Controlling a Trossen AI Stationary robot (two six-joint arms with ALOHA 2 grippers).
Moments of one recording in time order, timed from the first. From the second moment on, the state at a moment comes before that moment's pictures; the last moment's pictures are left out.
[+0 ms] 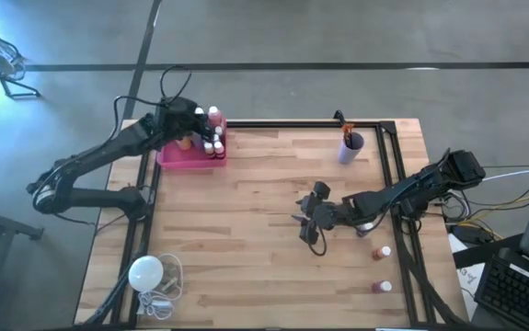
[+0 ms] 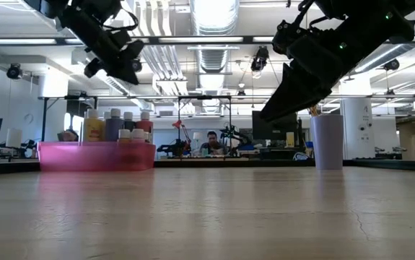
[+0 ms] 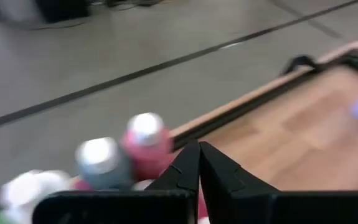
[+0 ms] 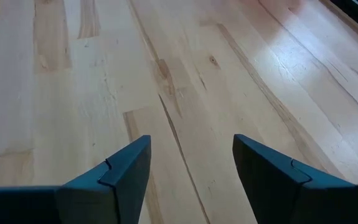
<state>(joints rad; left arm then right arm) 0.68 1.04 0.89 -0.33 -0.26 -0.23 0.25 1.49 0.70 0.04 0.47 0.38</state>
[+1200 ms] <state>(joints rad) 0.18 1.24 0.86 -0.04 -0.16 -0.13 0.64 1.46 1.35 -1.44 0.36 1.09</state>
